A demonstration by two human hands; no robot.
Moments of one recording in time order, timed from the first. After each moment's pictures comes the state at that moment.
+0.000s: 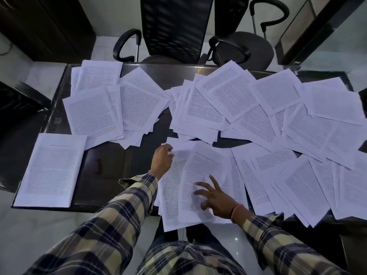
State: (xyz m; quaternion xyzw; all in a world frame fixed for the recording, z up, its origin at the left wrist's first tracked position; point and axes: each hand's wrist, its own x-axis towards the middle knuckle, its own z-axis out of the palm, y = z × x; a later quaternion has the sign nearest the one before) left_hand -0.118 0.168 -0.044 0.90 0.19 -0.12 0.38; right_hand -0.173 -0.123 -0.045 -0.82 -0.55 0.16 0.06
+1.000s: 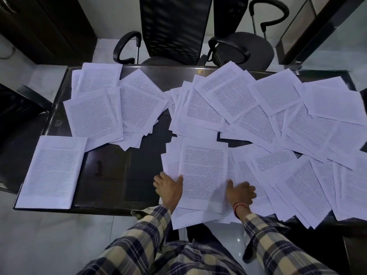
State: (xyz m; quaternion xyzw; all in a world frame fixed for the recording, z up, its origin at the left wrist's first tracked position) left_hand -0.194 0.086 -0.040 0.81 0.45 -0.17 0.33; right_hand -0.156 -0.142 -0.049 -0.90 0.33 0.24 0.17
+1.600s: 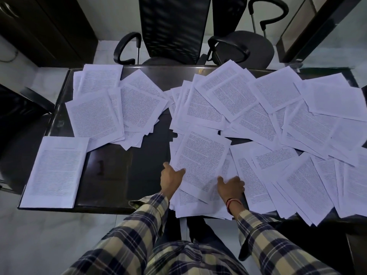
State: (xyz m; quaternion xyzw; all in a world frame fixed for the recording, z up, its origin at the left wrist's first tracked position) left_hand -0.167 0.107 -0.026 0.76 0.40 -0.21 0.46; right_hand -0.154 -0.114 -0.054 -0.88 0.31 0.25 0.26
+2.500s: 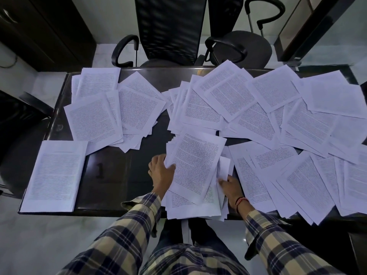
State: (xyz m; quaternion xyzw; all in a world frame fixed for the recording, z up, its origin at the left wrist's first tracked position) left_hand -0.160 0.130 -0.030 0.85 0.35 -0.09 0.38; right_hand -0.149 -0.130 -0.048 -0.74 0.28 0.29 0.54
